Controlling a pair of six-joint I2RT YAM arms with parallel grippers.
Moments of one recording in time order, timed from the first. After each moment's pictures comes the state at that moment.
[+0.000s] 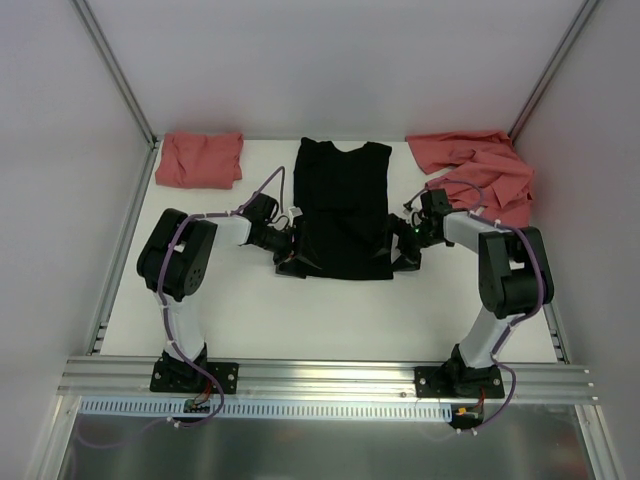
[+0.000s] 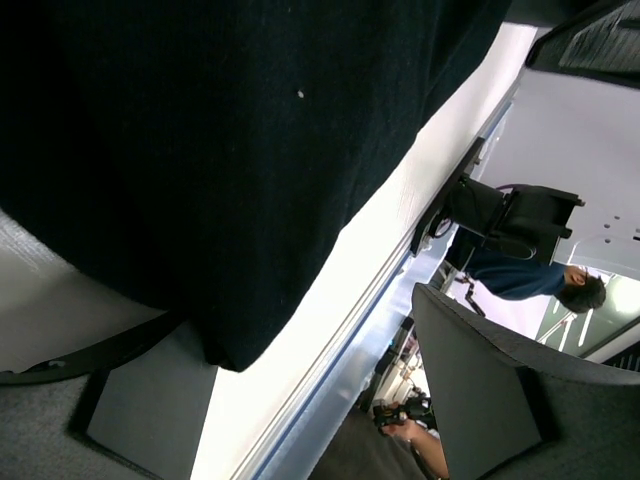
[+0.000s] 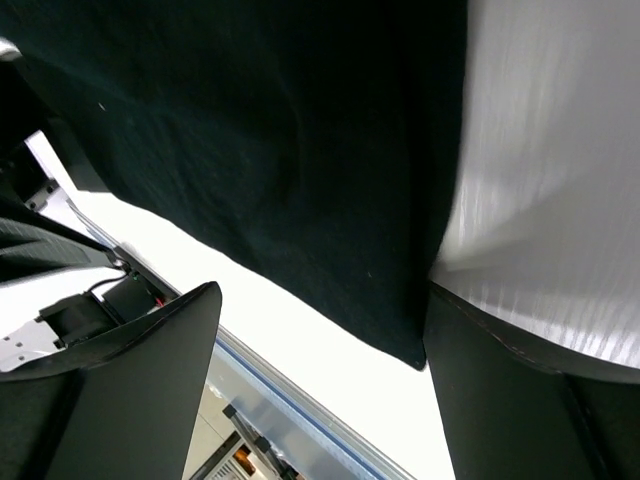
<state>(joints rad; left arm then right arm) -0.37 1.93 1.02 -0.23 0.91 -0.55 0.18 1.79 1.02 -0.48 -0.64 0.46</state>
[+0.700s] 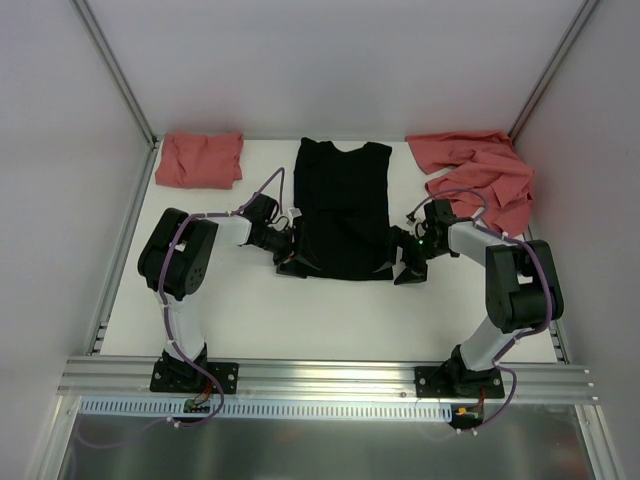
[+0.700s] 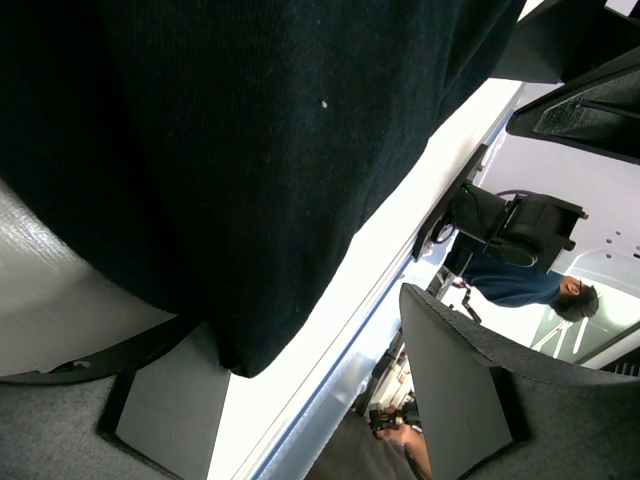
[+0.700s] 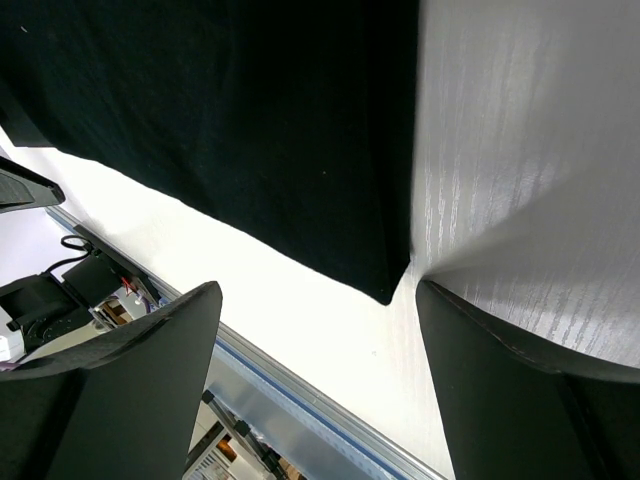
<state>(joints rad) -0.37 1.94 1.02 -0.23 0.89 -0.56 0.18 1.67 0.90 -0.54 -0.60 0.40</state>
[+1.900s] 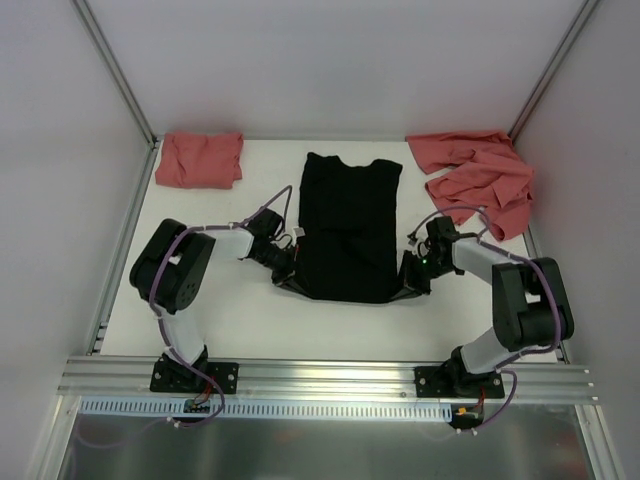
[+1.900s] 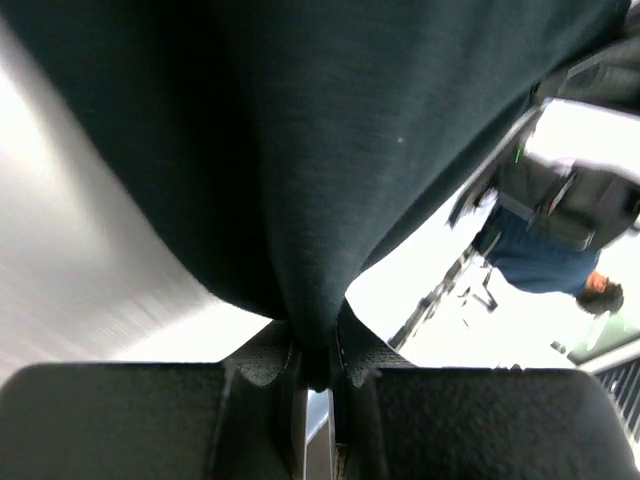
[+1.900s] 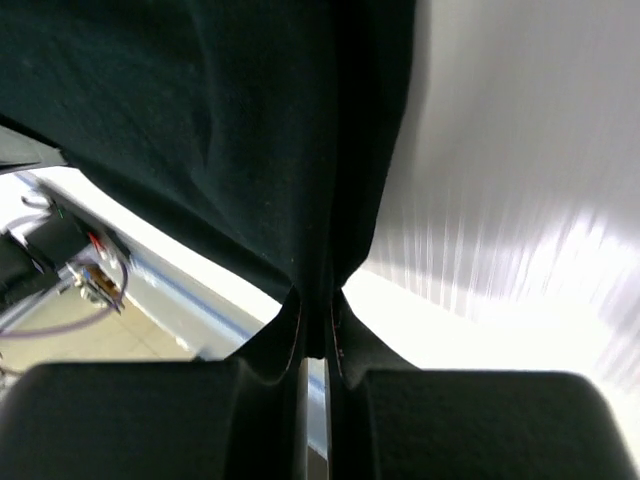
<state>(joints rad) -0.43 1.88 0.94 -0.32 0.83 -0.54 0.18 1.60 0.78 -0.58 -0.61 0.37</state>
